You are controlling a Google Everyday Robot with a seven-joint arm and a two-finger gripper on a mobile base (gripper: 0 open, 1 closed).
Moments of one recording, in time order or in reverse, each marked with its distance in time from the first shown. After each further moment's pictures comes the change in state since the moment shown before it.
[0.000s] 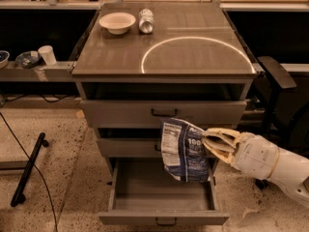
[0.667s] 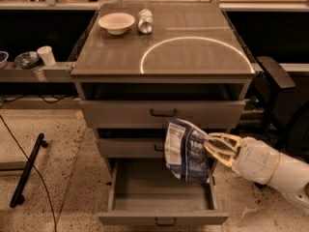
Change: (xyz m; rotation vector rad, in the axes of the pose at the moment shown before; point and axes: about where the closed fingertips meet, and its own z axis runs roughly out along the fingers) arm 0.016 0.013 -0.009 0.002 0.082 0.114
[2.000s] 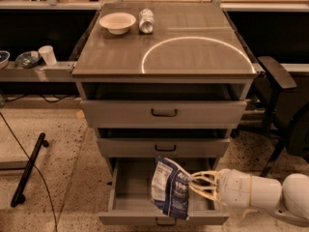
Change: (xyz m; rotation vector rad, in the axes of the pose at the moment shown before) arm 0.059 0.137 0.008 -0.340 0.061 0.138
